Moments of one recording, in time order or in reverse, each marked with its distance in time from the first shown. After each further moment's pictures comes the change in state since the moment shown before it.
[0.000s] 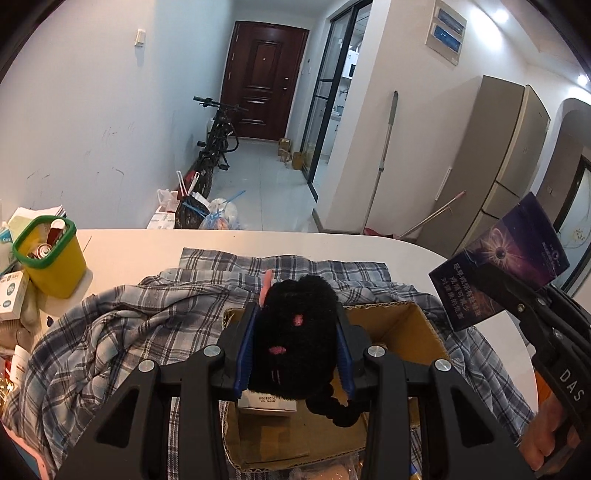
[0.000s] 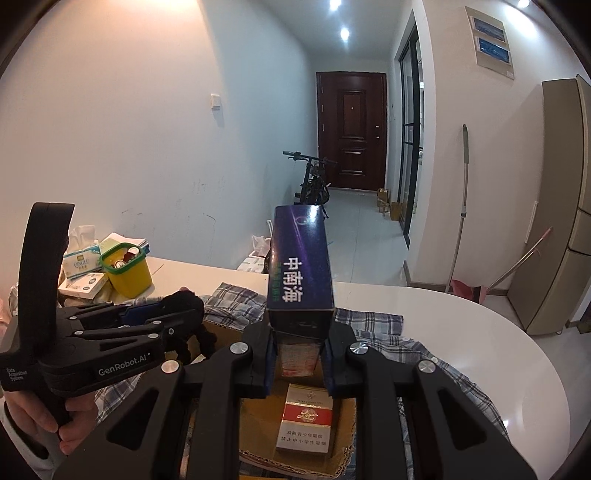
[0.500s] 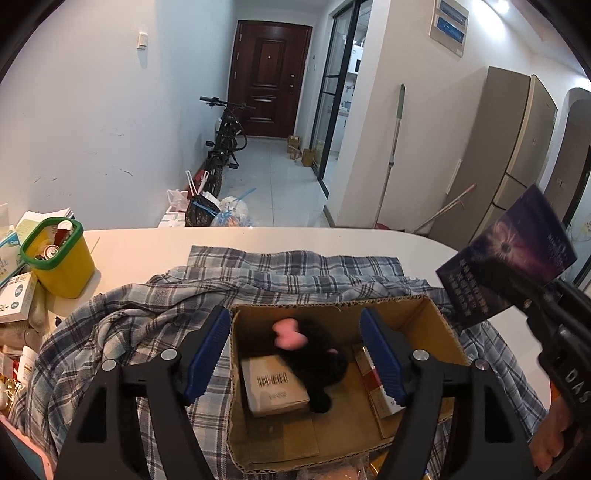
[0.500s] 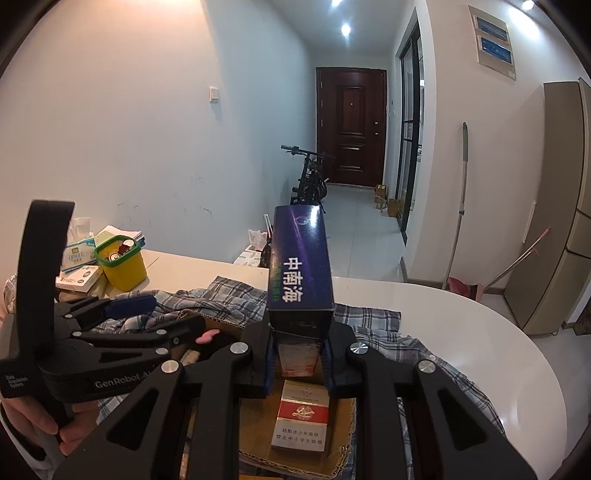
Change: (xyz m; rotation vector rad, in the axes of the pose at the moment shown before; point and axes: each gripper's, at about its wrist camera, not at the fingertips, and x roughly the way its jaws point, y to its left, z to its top) left arm 0.002 -0.003 -0.002 0.018 0.005 0.057; right arm 0.007 -0.004 -0.004 -0.014 0.021 -0.013
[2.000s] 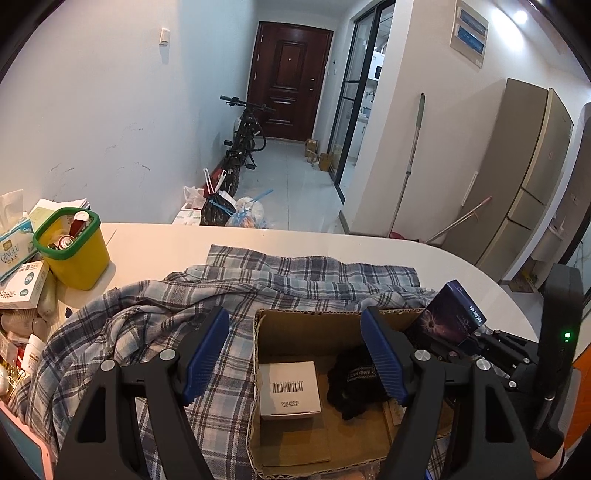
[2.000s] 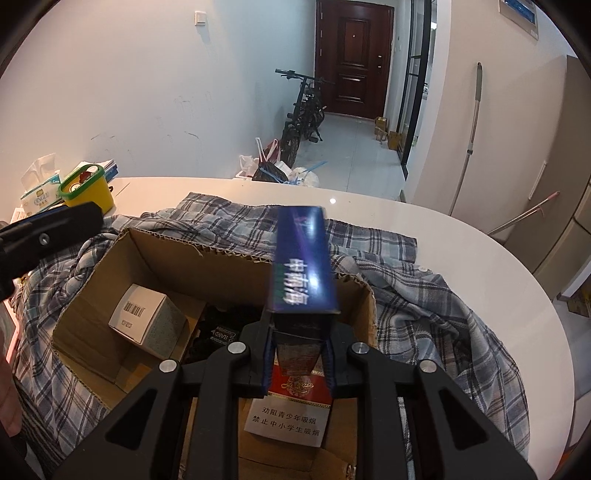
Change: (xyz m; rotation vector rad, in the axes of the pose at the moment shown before) left arm -0.001 0.012 0.004 -0.052 -0.012 0.054; right arm 0.086 -0.015 -0.044 -0.007 0.301 -0.021
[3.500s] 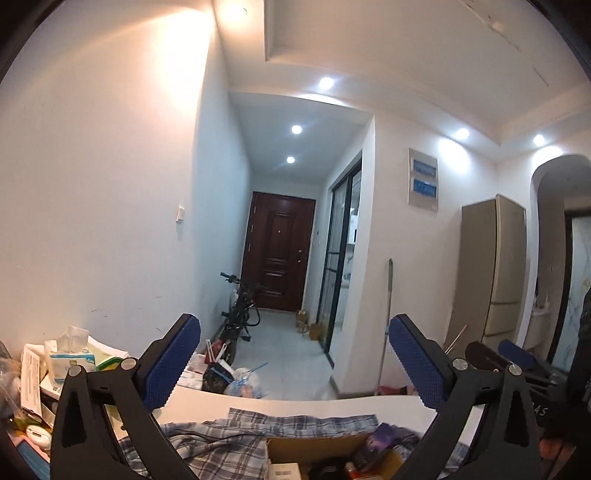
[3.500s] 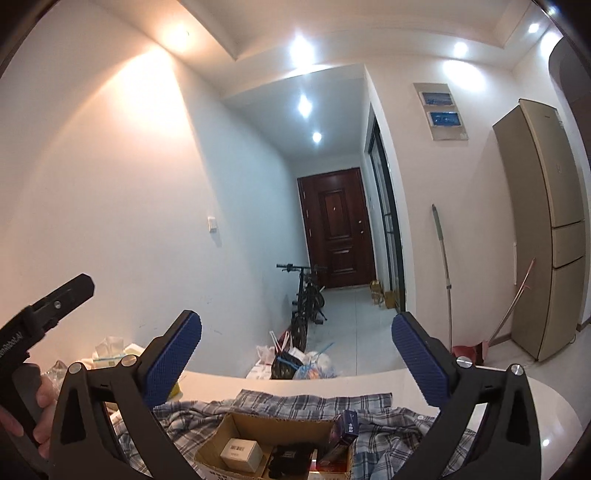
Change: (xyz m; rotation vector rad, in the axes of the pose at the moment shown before) left arm -0.243 -0.007 -0.006 0.031 -0.728 -0.046; right arm -0.237 0.011 -0.009 0.166 -0.780 0.036
